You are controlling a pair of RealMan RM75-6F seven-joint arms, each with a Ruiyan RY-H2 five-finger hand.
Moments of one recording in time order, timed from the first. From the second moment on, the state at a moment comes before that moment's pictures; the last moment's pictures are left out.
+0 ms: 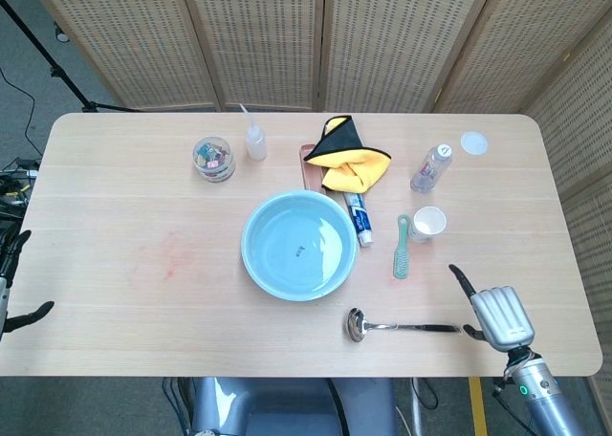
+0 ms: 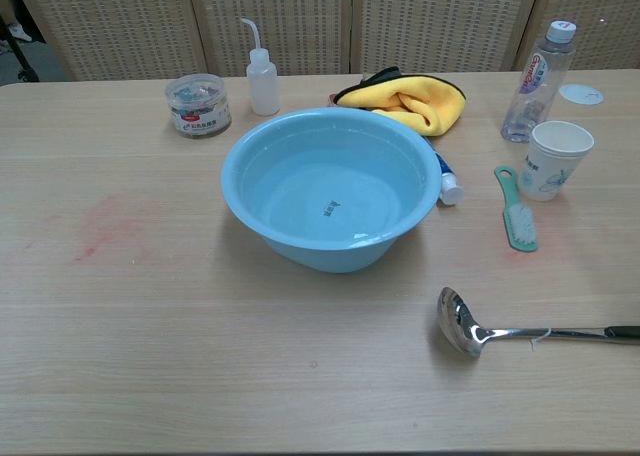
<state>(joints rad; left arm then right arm) -0.07 -1.07 -0.06 -1.64 1.49 1.52 0.01 0.21 -1.28 0.02 -1.51 -1.57 1.26 -0.25</state>
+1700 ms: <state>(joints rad) -0.08 -1.06 -0.07 -1.63 1.48 1.51 0.00 0.27 -1.54 0.01 -1.45 -1.33 1.11 -0.49</state>
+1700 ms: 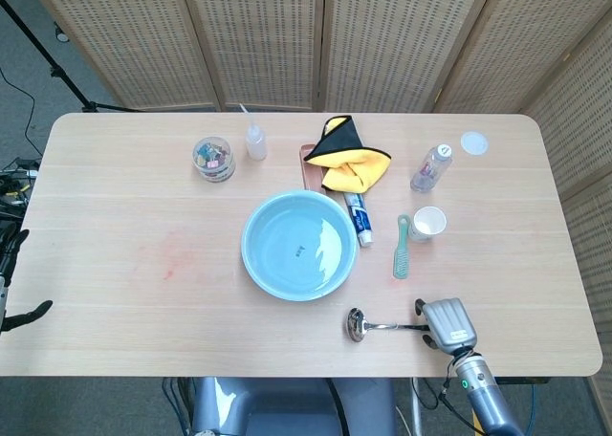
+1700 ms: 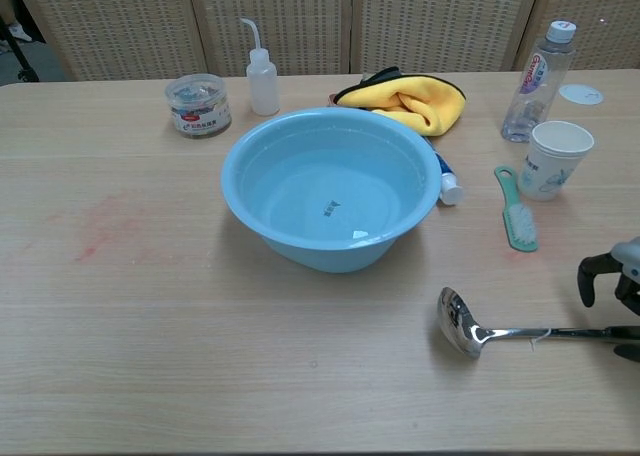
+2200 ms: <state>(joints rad) -0.08 -1.06 -0.07 -1.63 1.47 1.51 0.00 0.27 -1.54 0.00 -1.44 -1.33 1.14 -0.48</state>
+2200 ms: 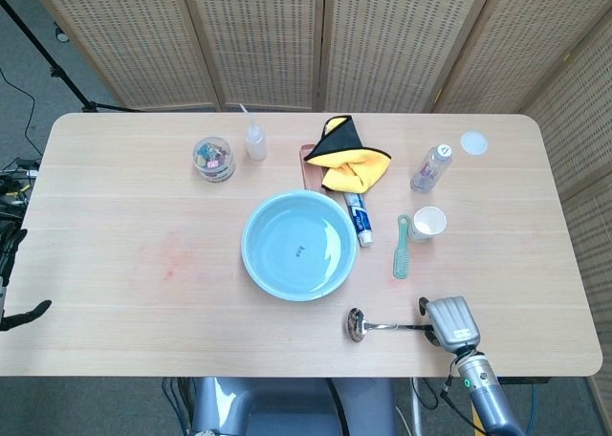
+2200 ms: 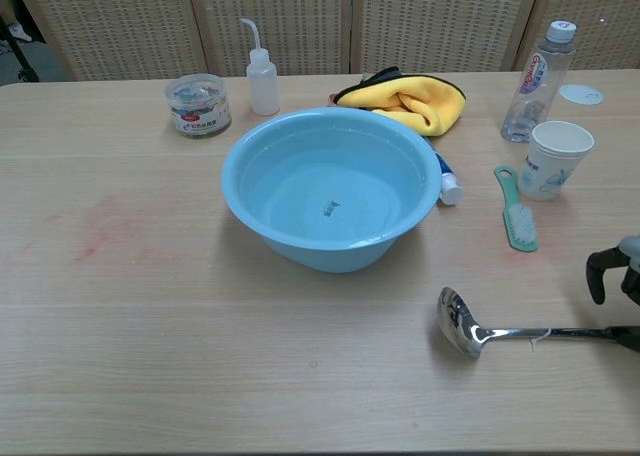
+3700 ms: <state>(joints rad) -0.08 -1.06 -0.07 -1.64 1.47 1.51 0.01 0.31 -1.56 0.00 -1.48 -1.21 1.07 -0.58</state>
